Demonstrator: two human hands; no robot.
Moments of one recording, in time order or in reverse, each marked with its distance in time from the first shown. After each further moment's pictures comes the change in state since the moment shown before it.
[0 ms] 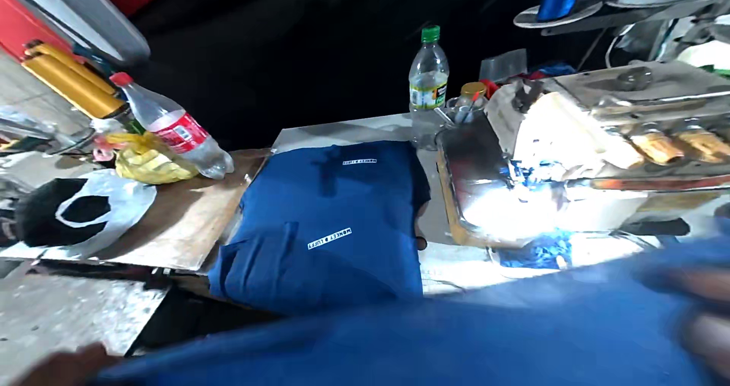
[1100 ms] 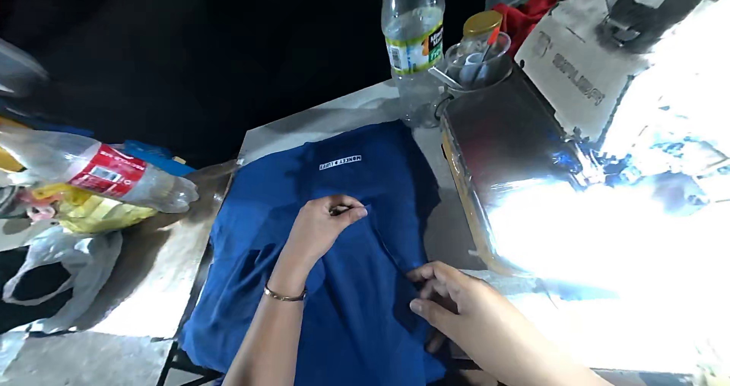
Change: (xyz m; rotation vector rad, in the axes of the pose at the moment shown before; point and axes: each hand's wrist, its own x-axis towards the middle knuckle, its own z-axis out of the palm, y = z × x) left_hand 0.187 -0.107 0.234 0.062 -0.522 -0.211; right_hand 0.047 0.132 0.124 0.236 -0.318 0.873
